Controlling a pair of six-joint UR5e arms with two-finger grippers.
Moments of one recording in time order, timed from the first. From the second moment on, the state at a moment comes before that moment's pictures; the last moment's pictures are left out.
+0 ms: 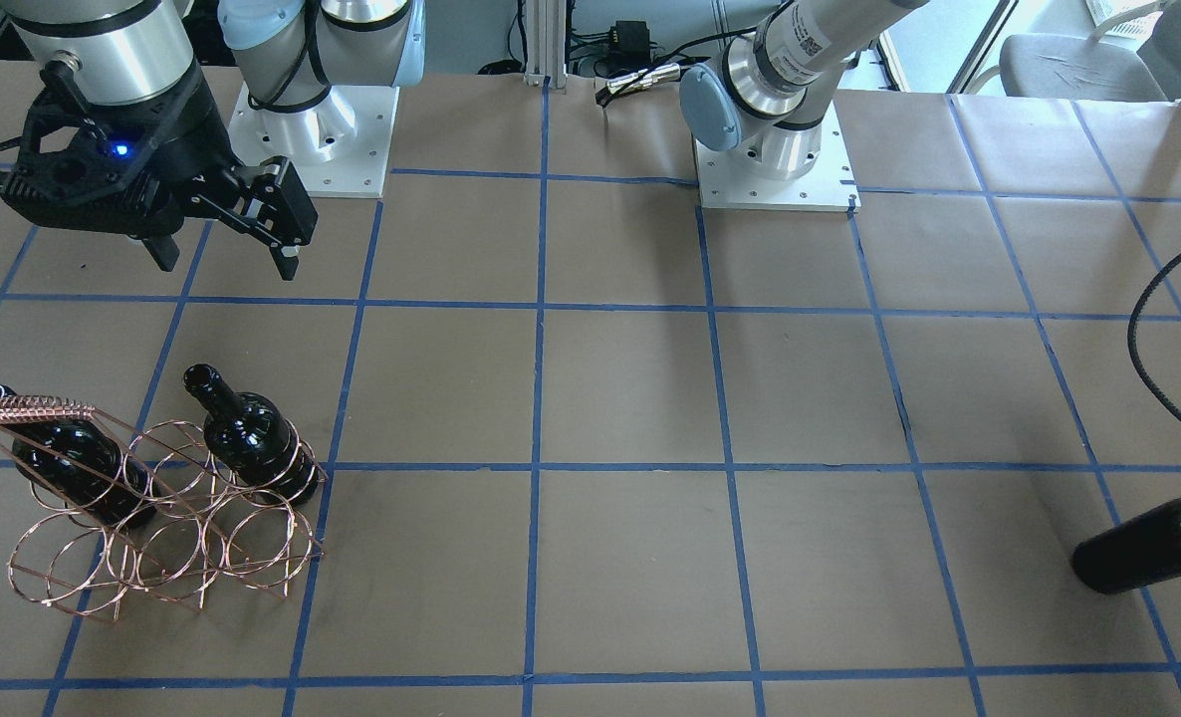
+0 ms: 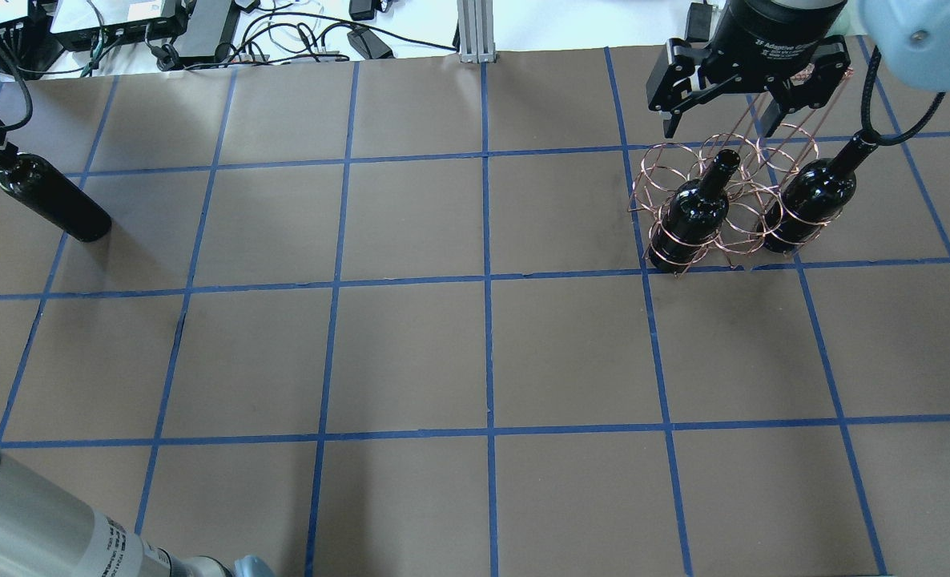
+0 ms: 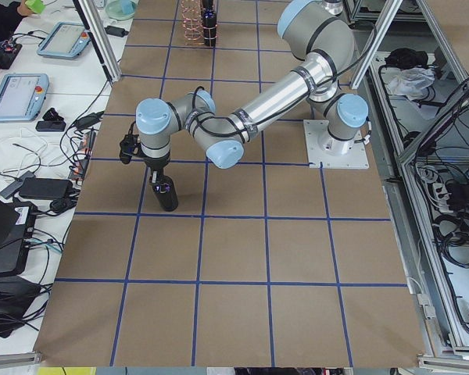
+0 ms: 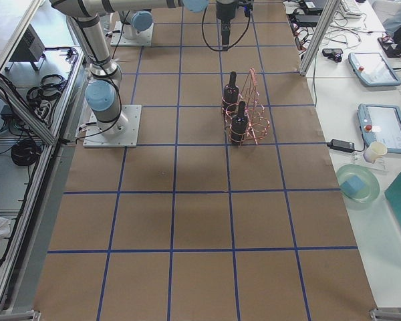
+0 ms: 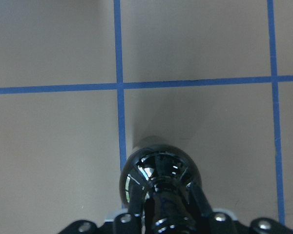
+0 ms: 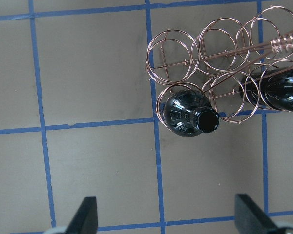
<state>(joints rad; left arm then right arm) -0.93 -2.08 -1.26 -1.24 1.46 0.66 1.59 -1.52 1.46 -1.58 -1.59 0.09</state>
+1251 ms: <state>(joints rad) -1.22 -1.87 -1.38 -1.27 1.50 0.40 1.59 -1.52 1.46 -1.58 -1.59 0.09</state>
